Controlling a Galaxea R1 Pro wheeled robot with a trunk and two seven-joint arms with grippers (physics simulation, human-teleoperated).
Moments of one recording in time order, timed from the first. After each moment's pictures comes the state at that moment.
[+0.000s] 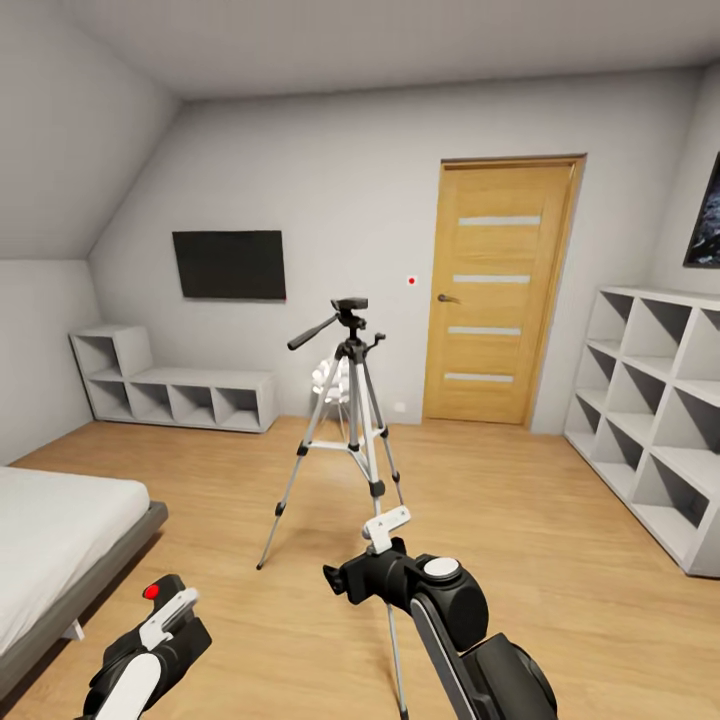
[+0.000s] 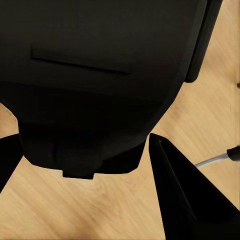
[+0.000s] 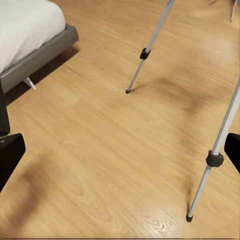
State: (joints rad) left arm -0.11 0.12 -0.04 -1.29 1.01 0.44 0.64; right arm -0.29 0.14 0.44 -1.59 -0.05 0.93 0.12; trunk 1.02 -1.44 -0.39
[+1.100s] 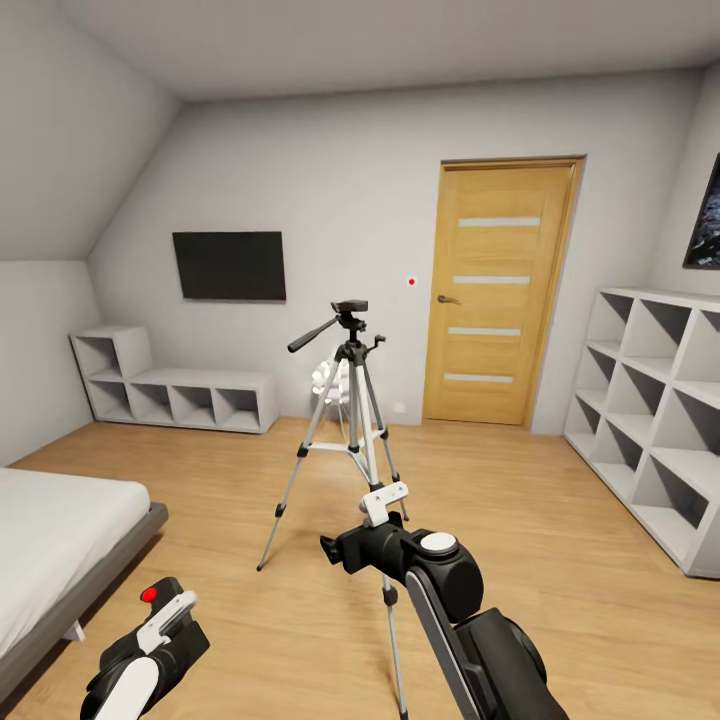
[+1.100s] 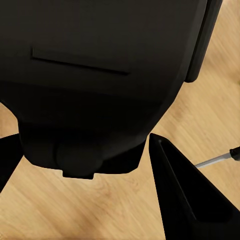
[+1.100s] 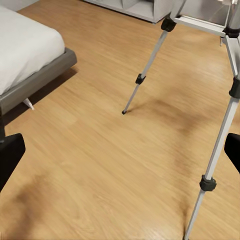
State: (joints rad) left arm -0.10 0.13 -0.04 -1.30 1.01 0.44 0.65; right arm -0.35 0.17 0.42 -1.61 -0.03 0.95 0.11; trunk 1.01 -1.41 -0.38
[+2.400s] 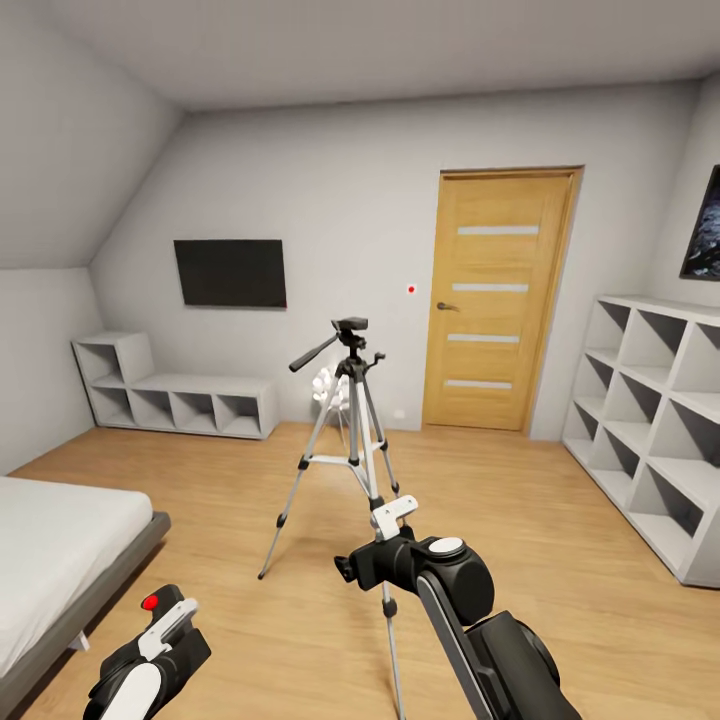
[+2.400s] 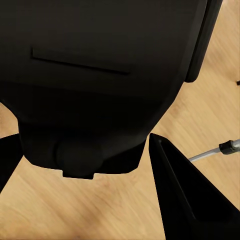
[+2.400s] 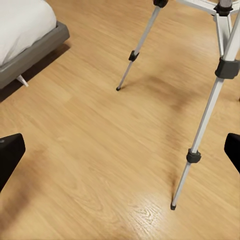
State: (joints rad) left arm -0.09 0.12 -0.04 -1.29 1.01 0.44 0.65; right arm -0.34 0.12 0.42 -1.61 -0.04 1.04 0.12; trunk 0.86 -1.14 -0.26
